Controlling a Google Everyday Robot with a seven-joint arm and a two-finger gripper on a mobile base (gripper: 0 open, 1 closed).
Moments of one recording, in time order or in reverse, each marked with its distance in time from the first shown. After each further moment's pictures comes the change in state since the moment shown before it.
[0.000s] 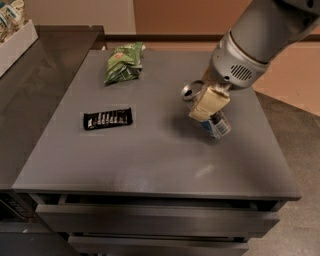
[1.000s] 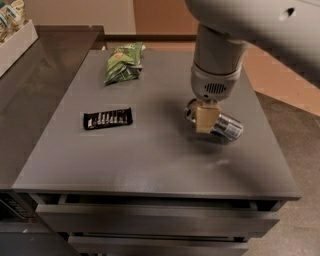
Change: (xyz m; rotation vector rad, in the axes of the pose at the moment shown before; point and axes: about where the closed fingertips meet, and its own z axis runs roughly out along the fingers) arm 0.033 -0.006 0.034 0.021 0.413 -0.103
